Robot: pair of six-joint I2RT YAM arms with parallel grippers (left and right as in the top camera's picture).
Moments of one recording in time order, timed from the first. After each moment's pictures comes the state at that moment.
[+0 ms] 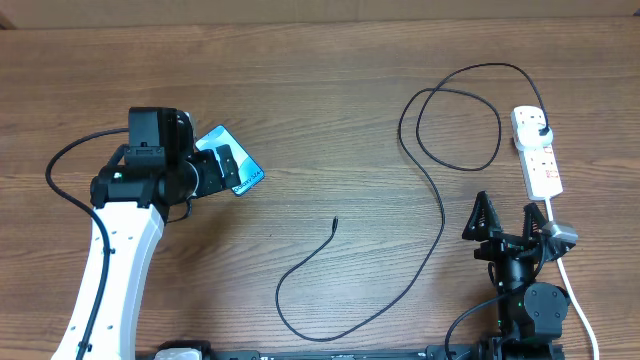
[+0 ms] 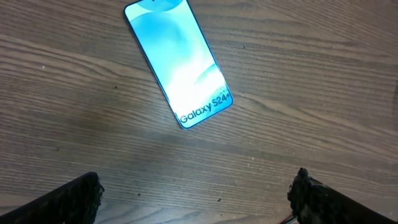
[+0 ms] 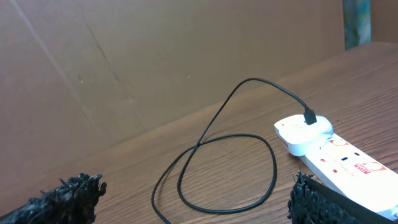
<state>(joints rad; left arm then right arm) 0.00 1.34 1.11 -0.87 0.13 -0.33 -0.05 0.01 0.02 -0.03 0.03 0.38</state>
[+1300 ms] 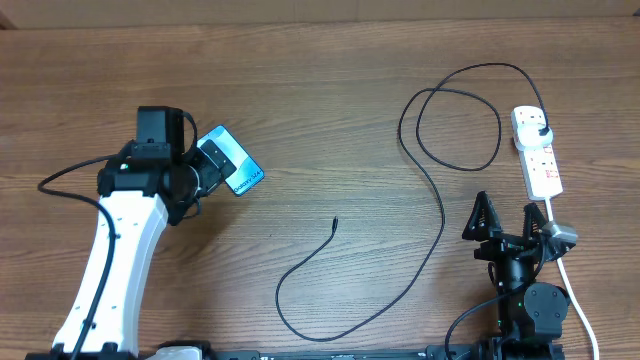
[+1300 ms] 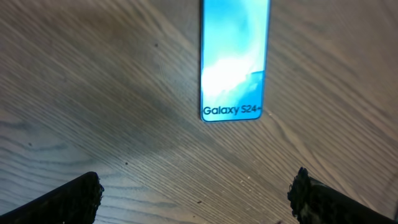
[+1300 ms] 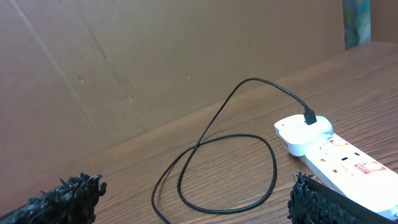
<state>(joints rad) -0.02 1.41 1.12 -0.92 0.04 -0.77 -0.05 0.01 0.02 -0.03 0.03 0.38</state>
